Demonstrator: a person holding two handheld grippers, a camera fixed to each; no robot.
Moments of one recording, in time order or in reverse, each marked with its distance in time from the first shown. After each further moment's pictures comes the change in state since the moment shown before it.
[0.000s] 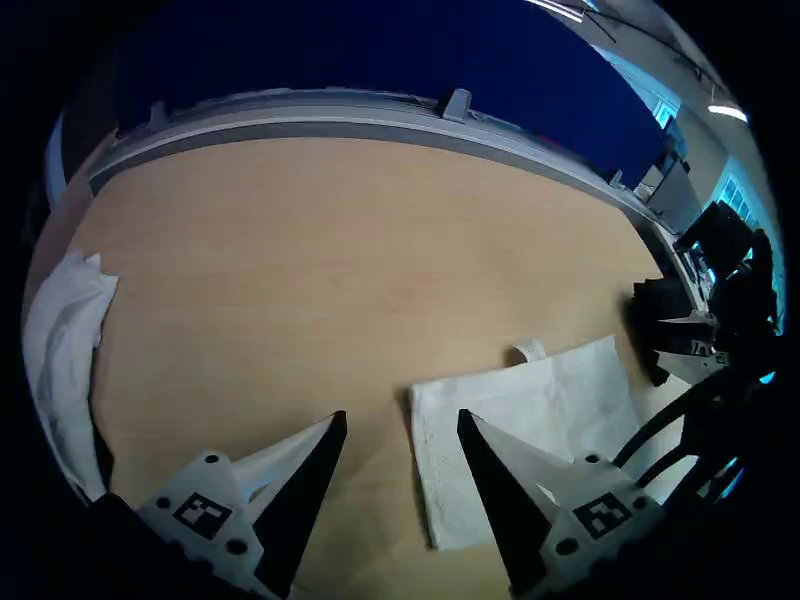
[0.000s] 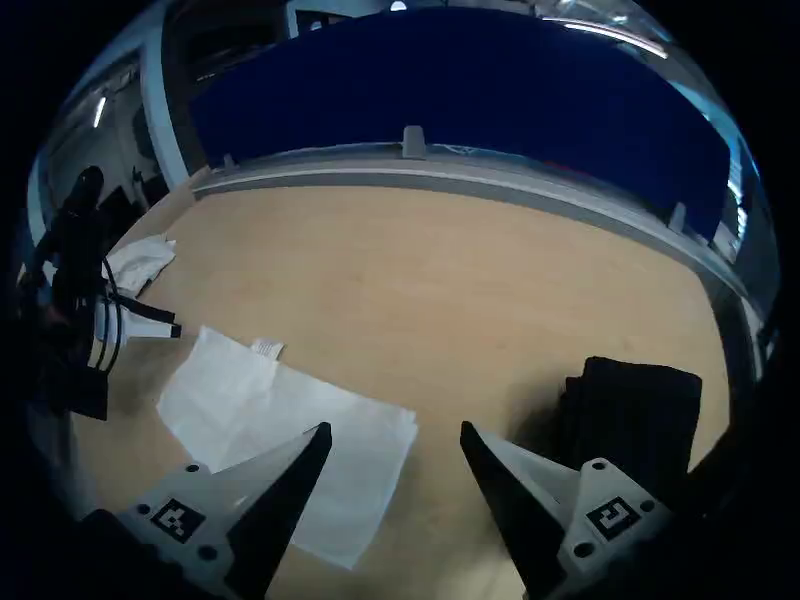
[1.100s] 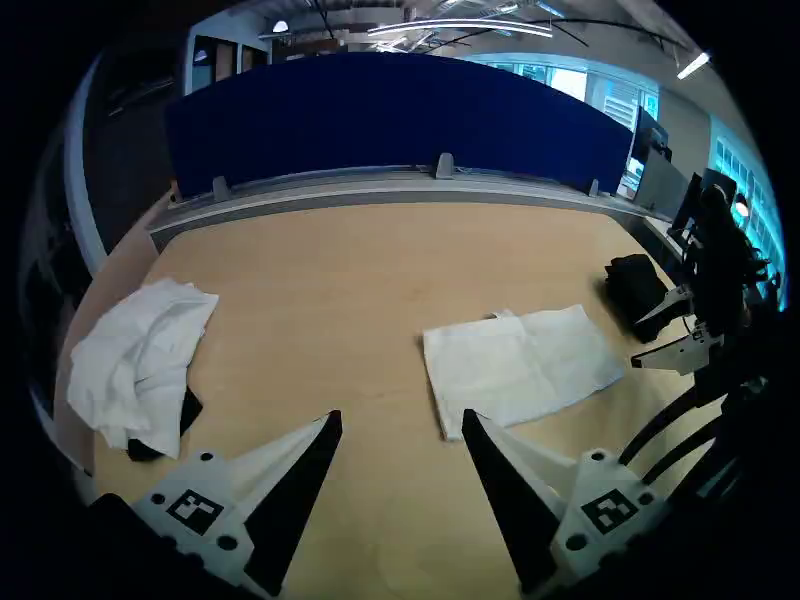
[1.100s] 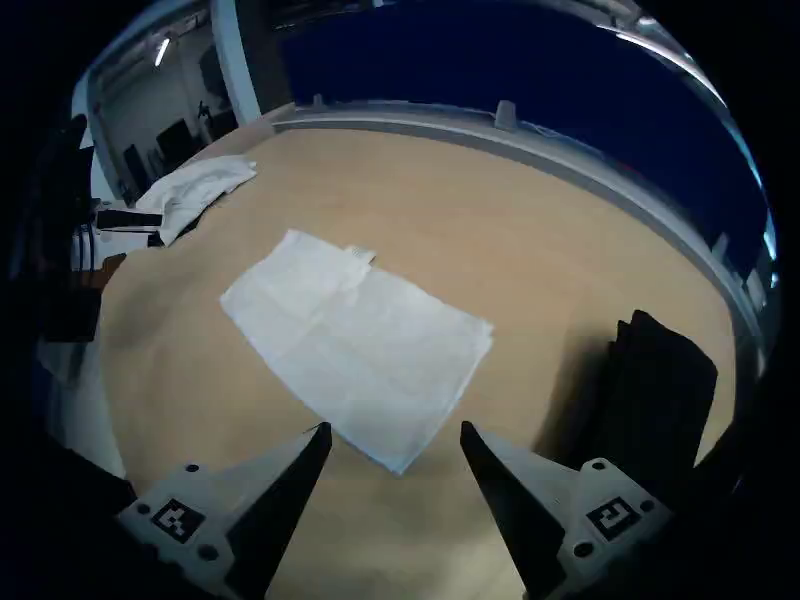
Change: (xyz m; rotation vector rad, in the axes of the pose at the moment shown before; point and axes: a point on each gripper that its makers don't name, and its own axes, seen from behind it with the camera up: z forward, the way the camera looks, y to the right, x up) left arm -0.053 0.001 -0.140 0.154 0.220 0.112; right arm -0.075 -0.046 -0.055 0.178 -0.137 -0.214
